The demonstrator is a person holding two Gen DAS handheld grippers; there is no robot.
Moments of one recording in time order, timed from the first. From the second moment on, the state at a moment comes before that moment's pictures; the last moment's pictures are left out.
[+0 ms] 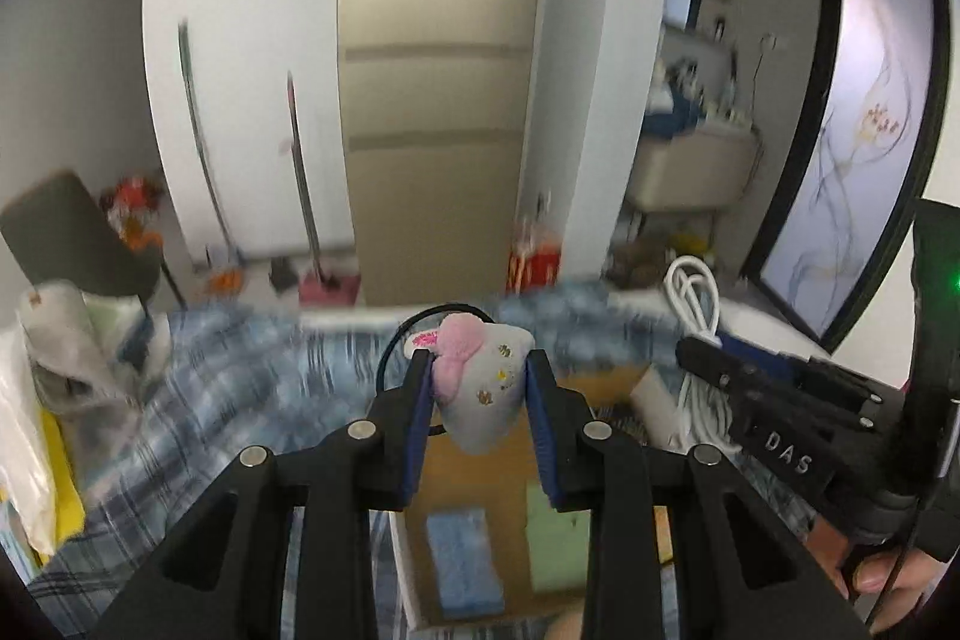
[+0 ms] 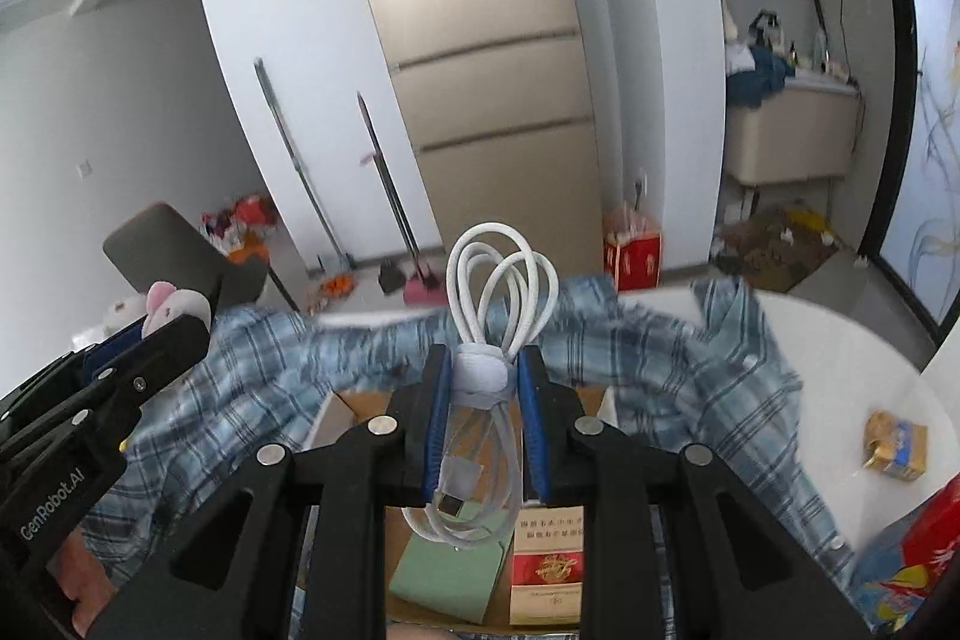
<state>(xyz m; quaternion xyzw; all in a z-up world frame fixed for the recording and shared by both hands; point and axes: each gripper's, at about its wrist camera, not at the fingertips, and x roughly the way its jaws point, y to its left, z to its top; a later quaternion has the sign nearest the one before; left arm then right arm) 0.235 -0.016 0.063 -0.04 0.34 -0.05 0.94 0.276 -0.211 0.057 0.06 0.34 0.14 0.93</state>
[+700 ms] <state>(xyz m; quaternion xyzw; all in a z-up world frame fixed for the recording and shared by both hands) 0.282 -0.016 -0.023 -0.03 0.40 -0.05 0.92 0.310 -0.179 -0.036 0.01 0.46 0.19 0.87</state>
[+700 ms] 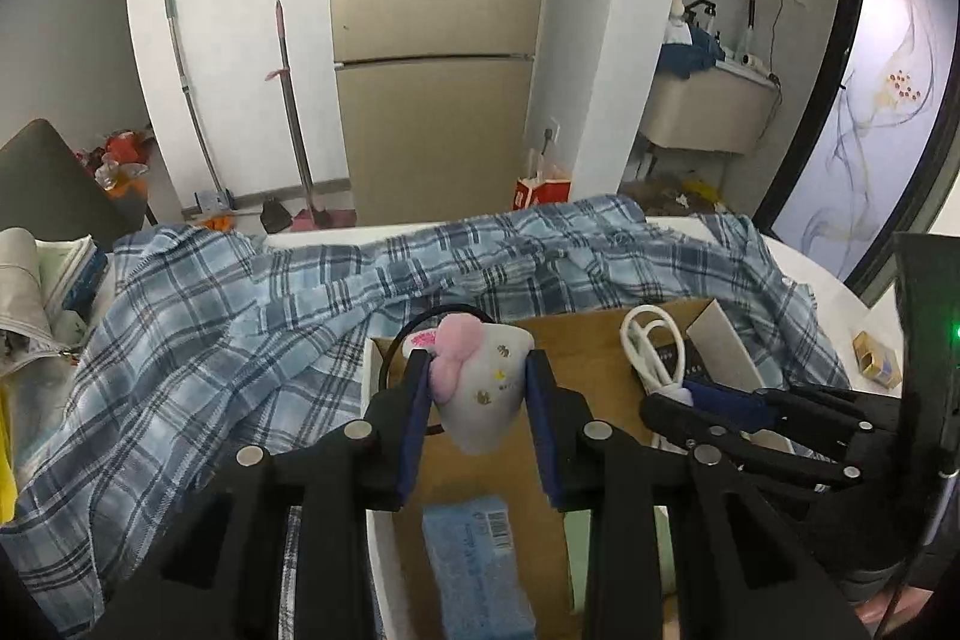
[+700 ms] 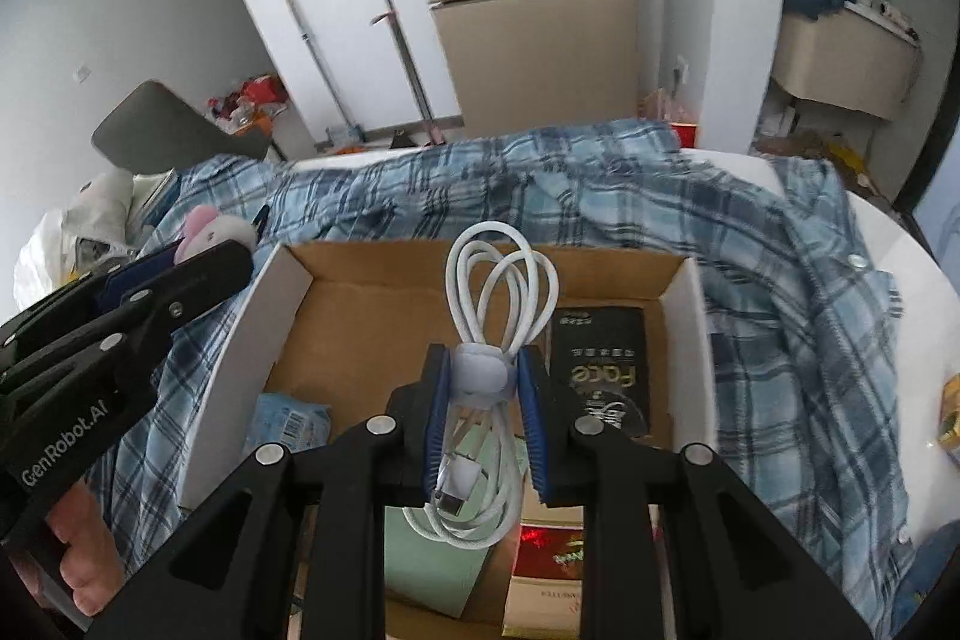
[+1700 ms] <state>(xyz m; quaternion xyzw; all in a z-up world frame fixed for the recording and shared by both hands) 0.261 -0.008 0.011 -0.04 0.35 -0.03 0.94 0.306 -0.190 -0.018 0.02 0.42 0.16 0.89</state>
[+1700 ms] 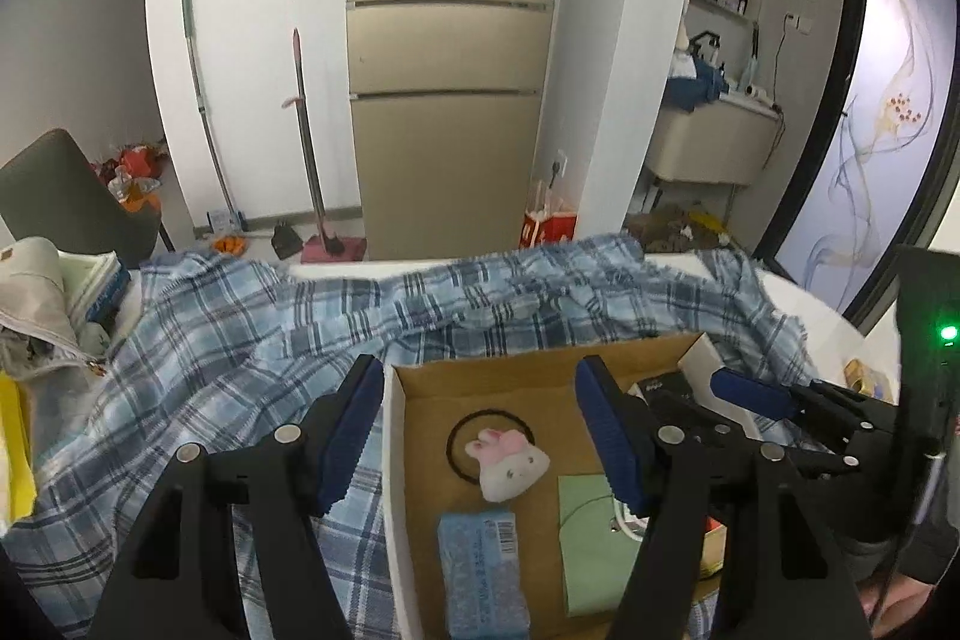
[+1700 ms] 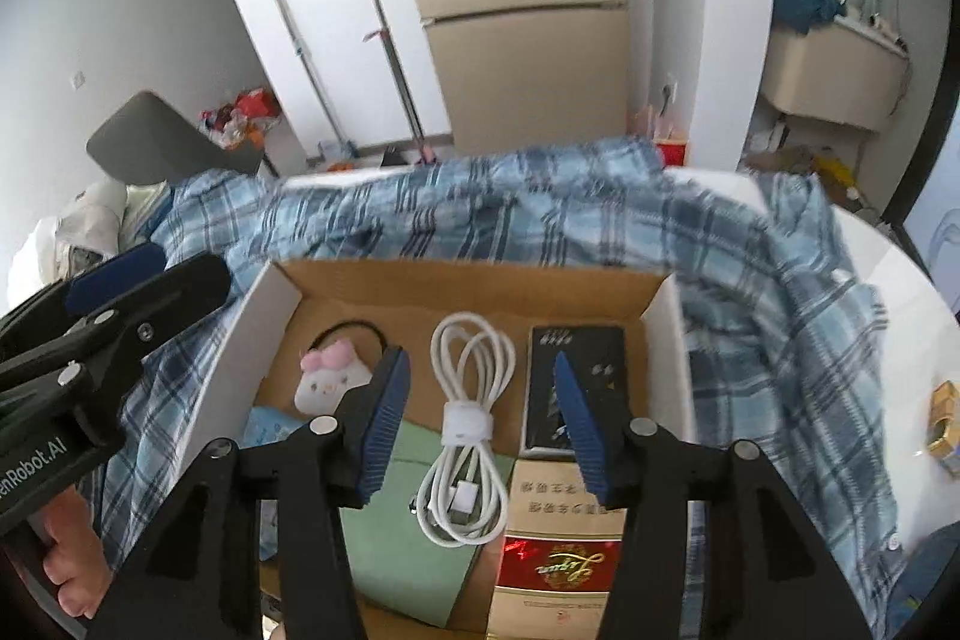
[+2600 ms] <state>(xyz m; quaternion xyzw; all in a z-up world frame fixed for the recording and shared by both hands) 0.057 -0.036 0.201 -0.04 0.07 -0.04 1.00 0.170 -0.236 0.154 0.03 0.20 0.17 0.96</state>
